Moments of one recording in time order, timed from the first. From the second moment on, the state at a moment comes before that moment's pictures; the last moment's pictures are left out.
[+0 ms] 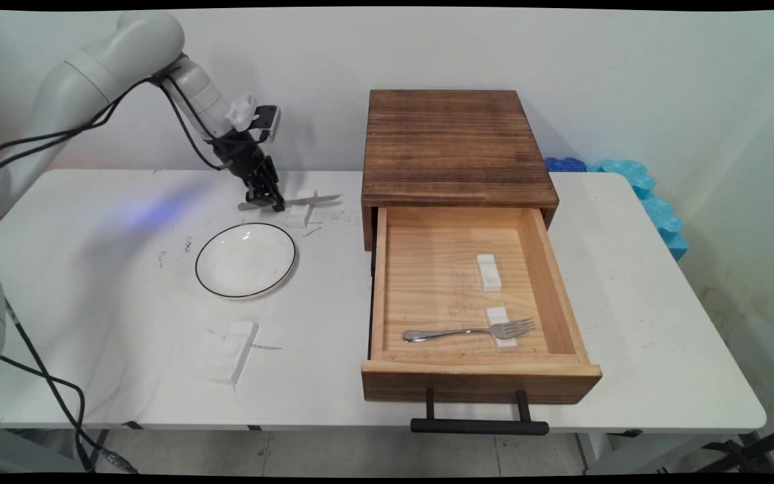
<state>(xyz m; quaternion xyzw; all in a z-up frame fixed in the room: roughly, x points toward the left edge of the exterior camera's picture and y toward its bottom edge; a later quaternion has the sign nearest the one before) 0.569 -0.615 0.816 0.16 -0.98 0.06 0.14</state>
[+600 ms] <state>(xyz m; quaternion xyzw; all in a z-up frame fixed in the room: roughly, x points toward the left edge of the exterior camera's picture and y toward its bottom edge) 0.571 -0.601 0.842 0.15 -0.98 0.07 0.14</state>
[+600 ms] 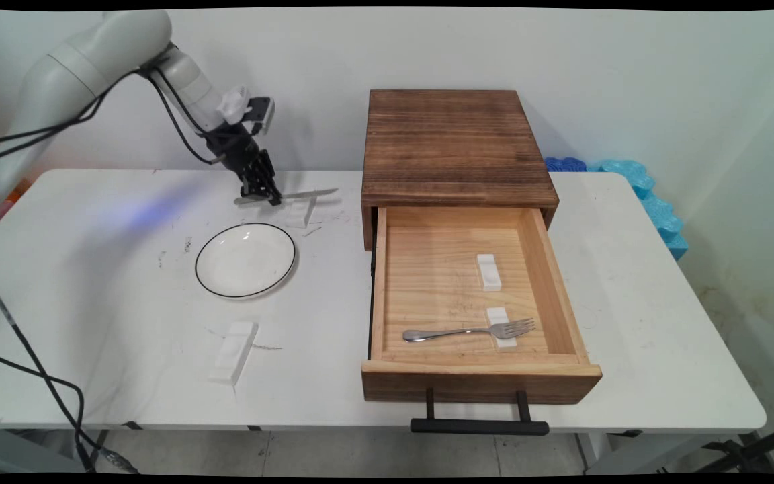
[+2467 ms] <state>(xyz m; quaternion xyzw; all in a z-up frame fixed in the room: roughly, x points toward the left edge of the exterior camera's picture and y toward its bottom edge) 0.394 -0.460 1.099 0.21 -0.95 0.08 0.20</state>
